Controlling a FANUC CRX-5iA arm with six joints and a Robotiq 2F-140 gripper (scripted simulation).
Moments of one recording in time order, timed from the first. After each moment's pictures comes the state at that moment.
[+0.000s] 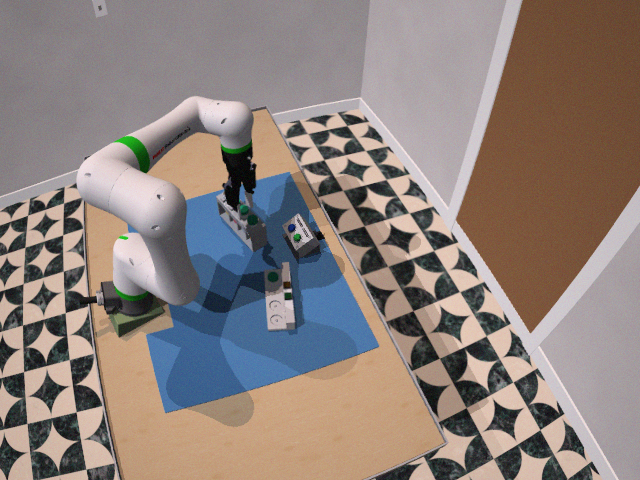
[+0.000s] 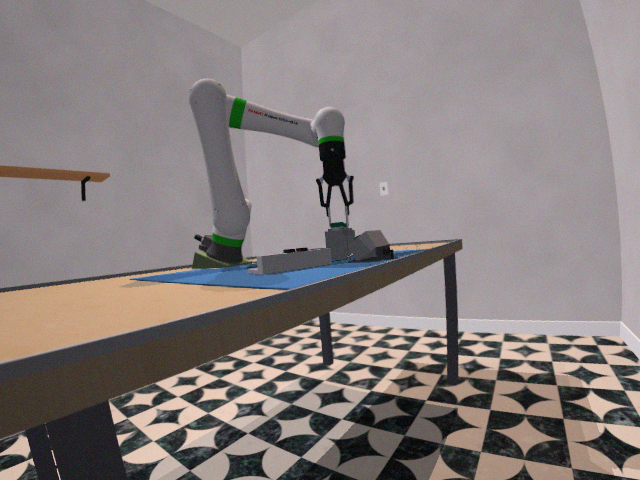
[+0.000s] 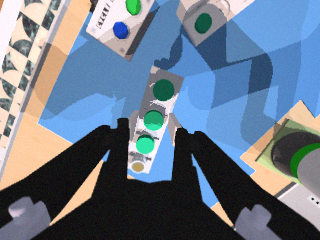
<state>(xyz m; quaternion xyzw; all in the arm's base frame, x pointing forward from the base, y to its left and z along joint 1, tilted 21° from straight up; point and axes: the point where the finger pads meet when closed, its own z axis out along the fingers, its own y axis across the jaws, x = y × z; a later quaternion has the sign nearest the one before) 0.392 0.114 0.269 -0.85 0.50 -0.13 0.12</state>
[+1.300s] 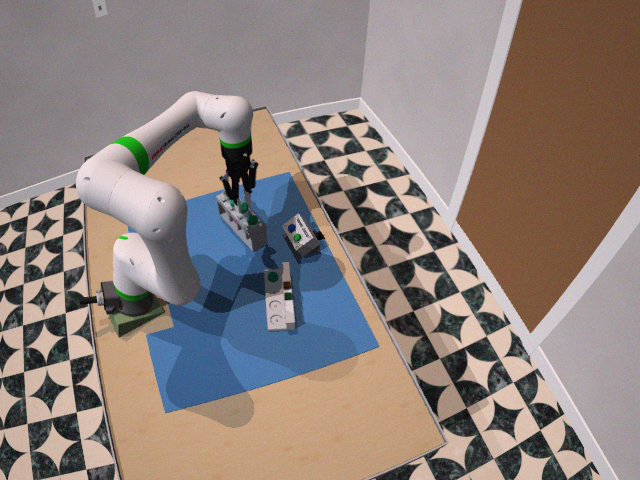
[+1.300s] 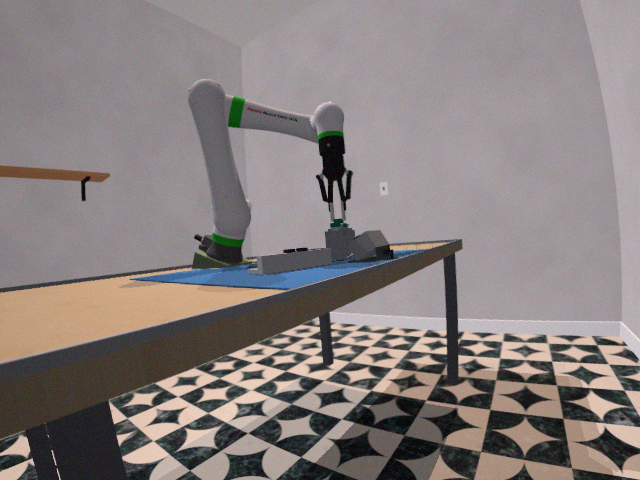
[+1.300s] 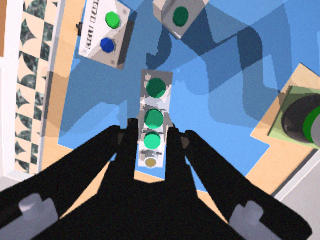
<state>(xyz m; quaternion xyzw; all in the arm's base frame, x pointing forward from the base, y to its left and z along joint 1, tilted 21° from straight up) 0.385 0.114 0.287 -0.78 0.60 -0.12 0.13</state>
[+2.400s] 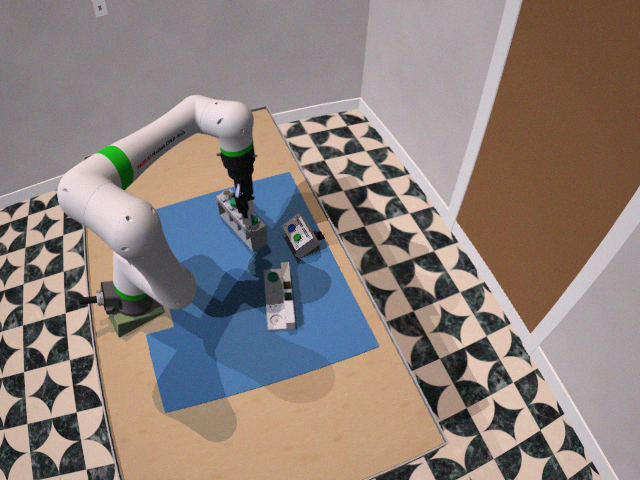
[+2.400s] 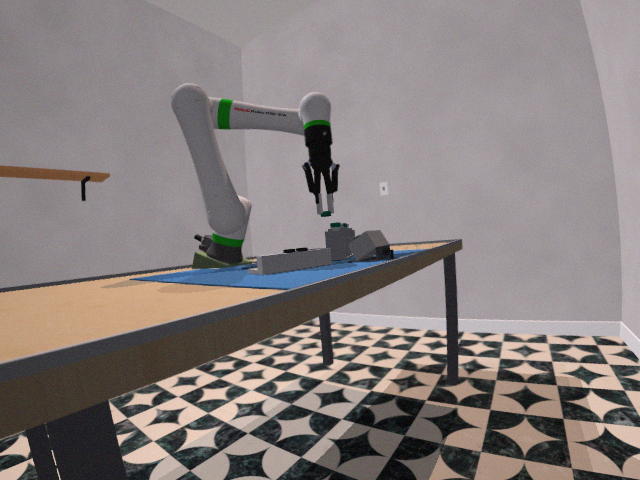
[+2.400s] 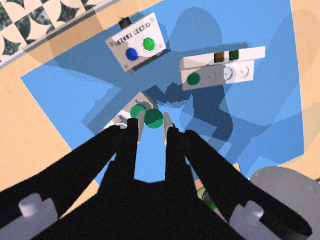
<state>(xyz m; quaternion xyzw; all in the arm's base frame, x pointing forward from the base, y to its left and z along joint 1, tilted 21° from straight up) 0.372 0.037 0.302 -0.94 0.28 -0.18 0.06</state>
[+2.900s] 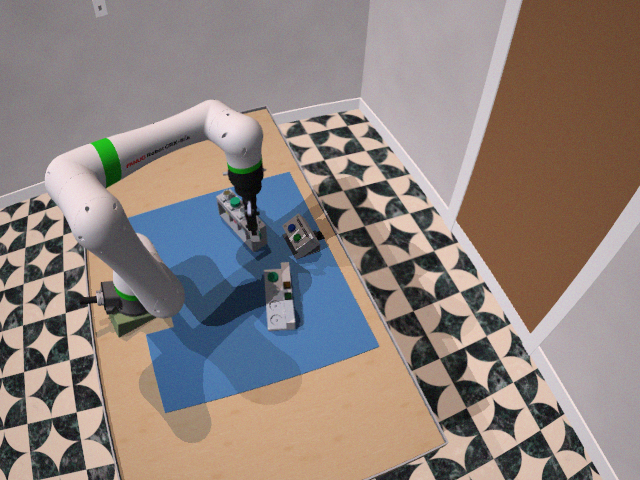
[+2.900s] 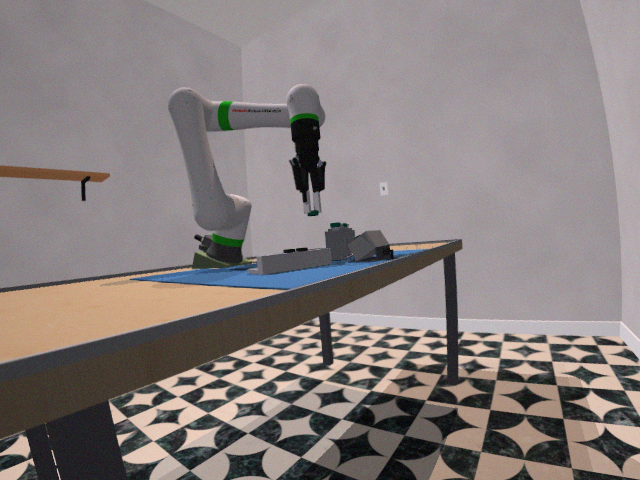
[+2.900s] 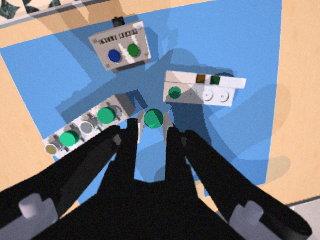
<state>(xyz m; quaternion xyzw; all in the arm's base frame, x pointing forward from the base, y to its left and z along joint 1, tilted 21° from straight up) 0.368 -0.034 0.297 -0.97 0.17 -0.18 0.05</state>
